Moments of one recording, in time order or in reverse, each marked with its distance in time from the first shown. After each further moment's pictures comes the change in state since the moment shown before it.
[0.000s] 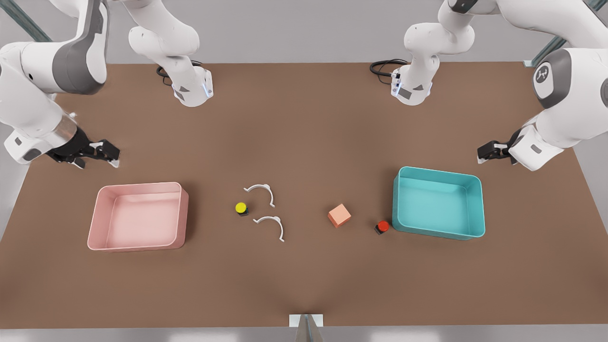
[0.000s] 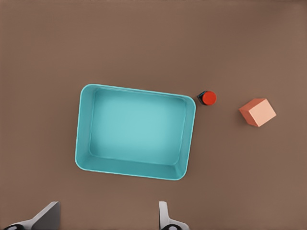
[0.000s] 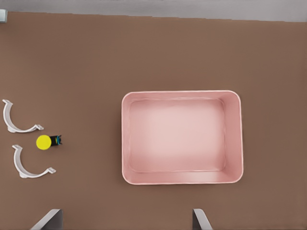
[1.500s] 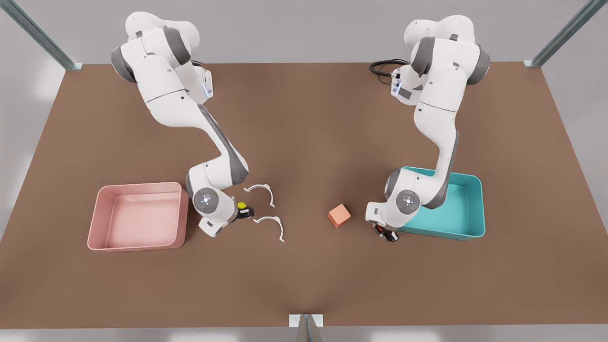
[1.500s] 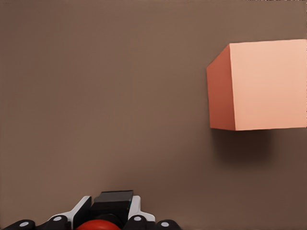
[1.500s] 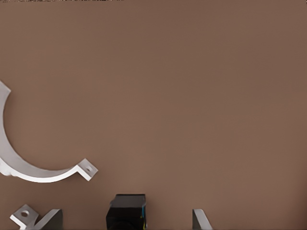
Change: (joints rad) left arm -0.273 0.578 -0.052 -0.266 0.024 0.986 0.698; right arm 0.301 0.664 0.150 0.002 -0.010 0.528 0.327
